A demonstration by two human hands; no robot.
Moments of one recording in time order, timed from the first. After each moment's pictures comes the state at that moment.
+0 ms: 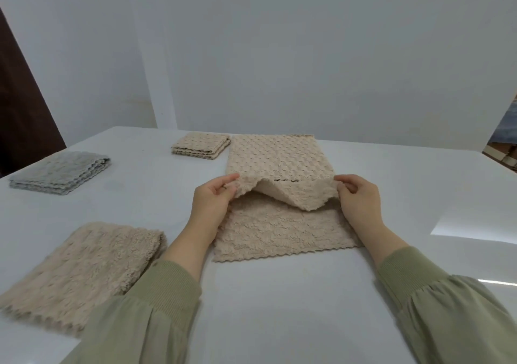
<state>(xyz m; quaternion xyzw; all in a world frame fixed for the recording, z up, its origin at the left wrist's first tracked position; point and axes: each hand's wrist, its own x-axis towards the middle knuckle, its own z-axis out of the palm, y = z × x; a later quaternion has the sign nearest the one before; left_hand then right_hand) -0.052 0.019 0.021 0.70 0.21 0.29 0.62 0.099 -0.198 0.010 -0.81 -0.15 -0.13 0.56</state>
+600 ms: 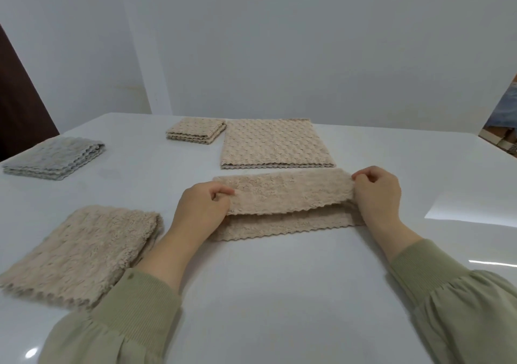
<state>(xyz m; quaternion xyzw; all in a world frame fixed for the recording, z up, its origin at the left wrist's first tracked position) -0.098 -0.006 0.030 0.86 0.26 0.24 0.37 0.073 -0.229 0.016 -0.82 -0.08 -0.18 0.53</state>
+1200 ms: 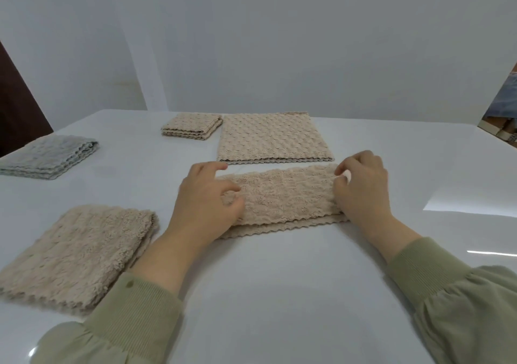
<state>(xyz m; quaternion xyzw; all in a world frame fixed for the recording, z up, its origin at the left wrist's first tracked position) -0.096 -0.005 0.025 0.94 0.13 0.27 0.16 0.067 -0.217 0.007 -0.87 -0.24 -0.29 0.31</state>
